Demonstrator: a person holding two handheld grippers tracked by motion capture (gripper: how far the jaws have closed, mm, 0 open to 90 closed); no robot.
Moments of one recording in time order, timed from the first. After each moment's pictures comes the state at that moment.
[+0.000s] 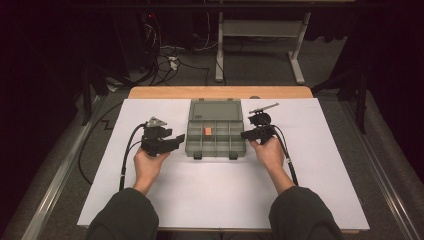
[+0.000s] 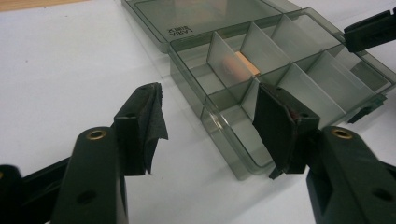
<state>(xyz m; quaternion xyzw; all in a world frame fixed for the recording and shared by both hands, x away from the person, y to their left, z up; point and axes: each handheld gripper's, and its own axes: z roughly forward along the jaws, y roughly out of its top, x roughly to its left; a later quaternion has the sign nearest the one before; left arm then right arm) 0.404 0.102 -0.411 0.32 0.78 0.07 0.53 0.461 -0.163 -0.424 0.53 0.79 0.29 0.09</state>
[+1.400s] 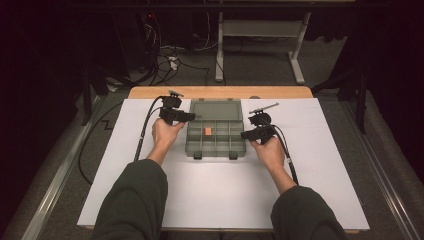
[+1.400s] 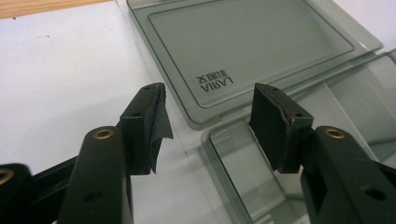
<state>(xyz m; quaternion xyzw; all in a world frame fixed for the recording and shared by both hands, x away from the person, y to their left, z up) 0.527 0.074 -0.413 0.33 0.83 0.07 0.43 0.462 -0.164 -0.424 0.52 0.80 0.30 0.09</state>
